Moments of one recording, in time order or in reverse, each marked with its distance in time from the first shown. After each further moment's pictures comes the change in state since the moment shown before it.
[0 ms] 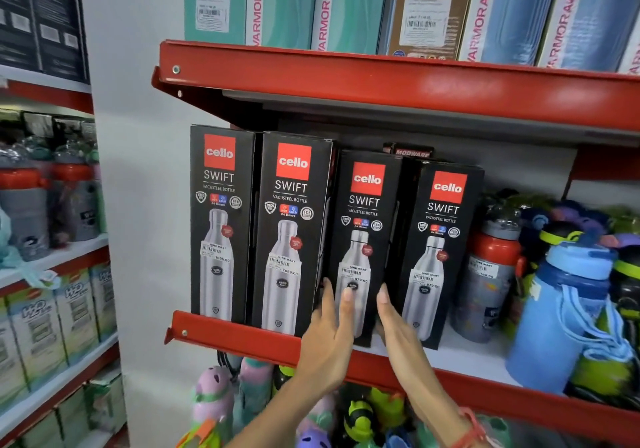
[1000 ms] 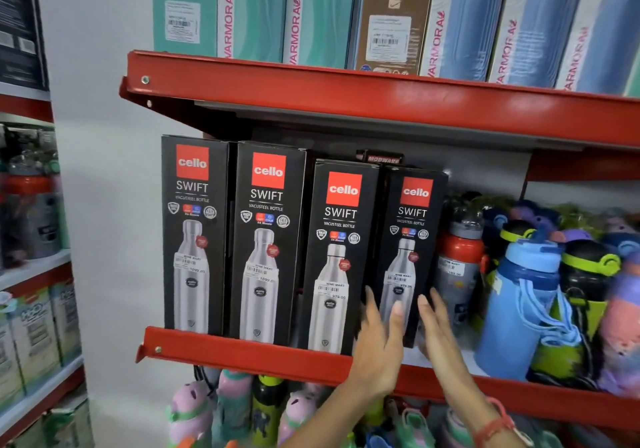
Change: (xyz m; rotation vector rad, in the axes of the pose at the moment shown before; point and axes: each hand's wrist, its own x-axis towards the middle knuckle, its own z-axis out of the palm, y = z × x) left_hand -0.005 0.035 0.073 -0.117 -0.207 0.078; right_hand 0.003 0.015 -0.072 0.014 0.343 -0.034
